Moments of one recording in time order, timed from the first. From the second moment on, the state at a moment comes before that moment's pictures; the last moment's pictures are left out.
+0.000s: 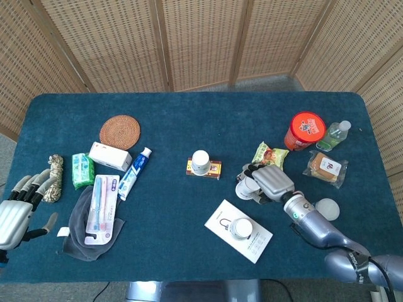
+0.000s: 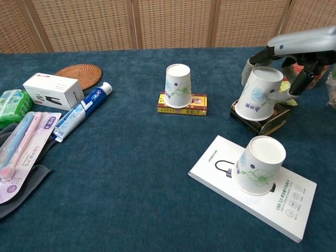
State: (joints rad) left arm -0.14 -0.95 0.02 -1.79 1.61 1.42 -0.04; right arm 0.81 -1.11 0.13 -1.82 -1.06 0.75 -0.24
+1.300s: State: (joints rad) left arm -0.14 -0.95 0.02 -1.75 1.61 1.43 -0.07; right arm 1.09 -1.37 0.12 -1.90 -0.72 0.88 -0.58
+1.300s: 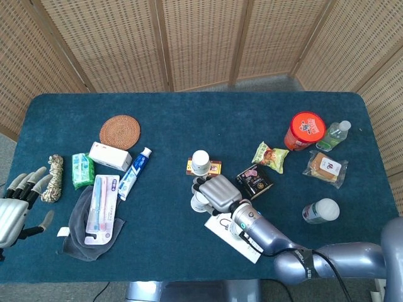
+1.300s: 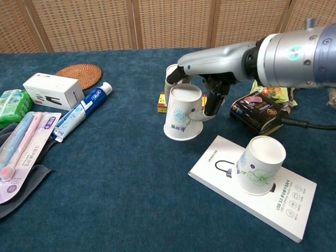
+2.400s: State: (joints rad) left arm -0.14 -0.95 0.02 -1.75 1.60 1.43 -0.06; right arm 1.15 -1.51 0.09 -1.71 -0.67 0.84 -0.57
